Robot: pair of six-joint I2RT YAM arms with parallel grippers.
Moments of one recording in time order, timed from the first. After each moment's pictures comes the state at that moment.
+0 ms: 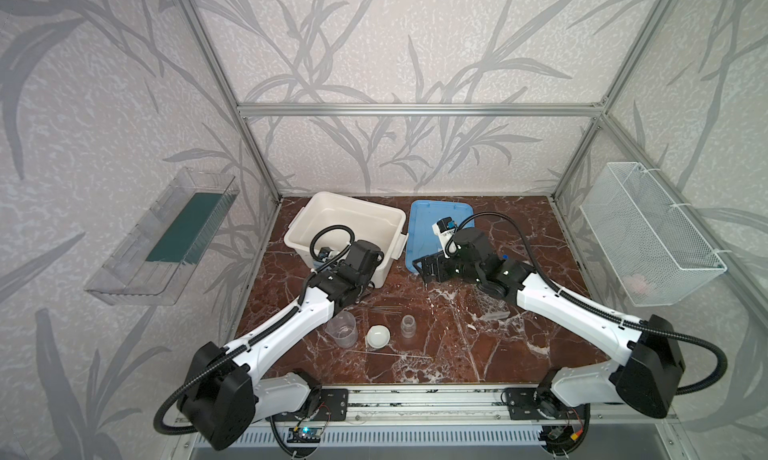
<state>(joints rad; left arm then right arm) -0.60 1.27 0.91 -0.42 -0.40 -1.52 0.75 1.38 1.09 -0.31 -0.02 0.37</state>
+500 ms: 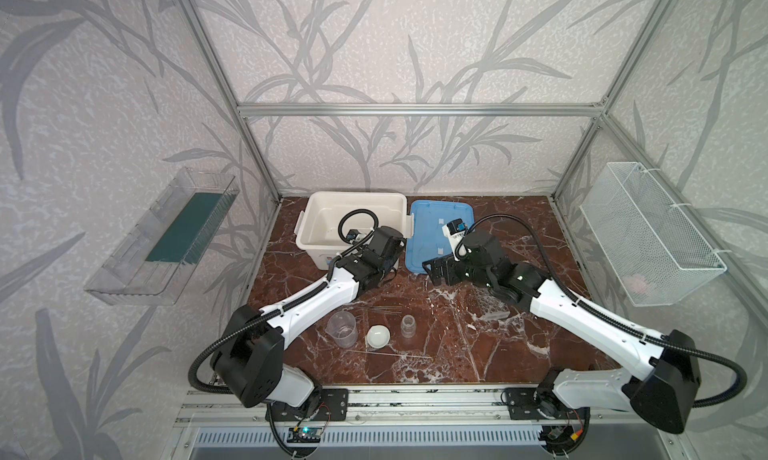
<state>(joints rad) -0.64 1.47 1.06 -0.27 -0.33 -1.44 0.75 1.26 1.06 -0.39 0.05 0.35</state>
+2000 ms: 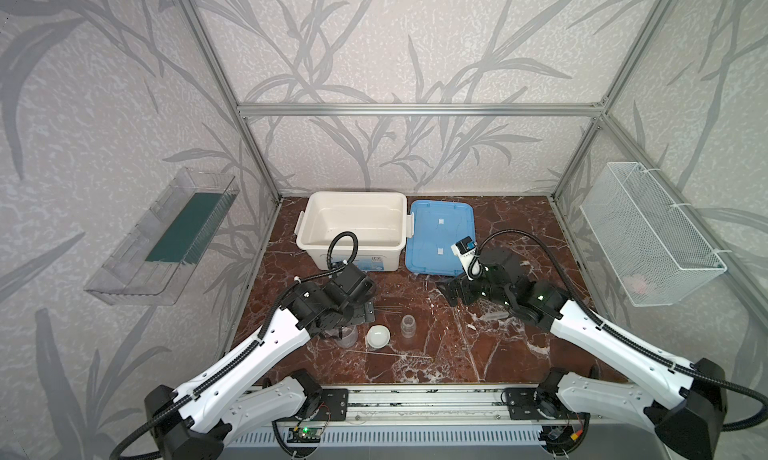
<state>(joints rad) -0.72 1.00 0.99 -1.22 -0.23 -0.91 0.75 1.10 0.89 -0.43 -0.01 0.22</state>
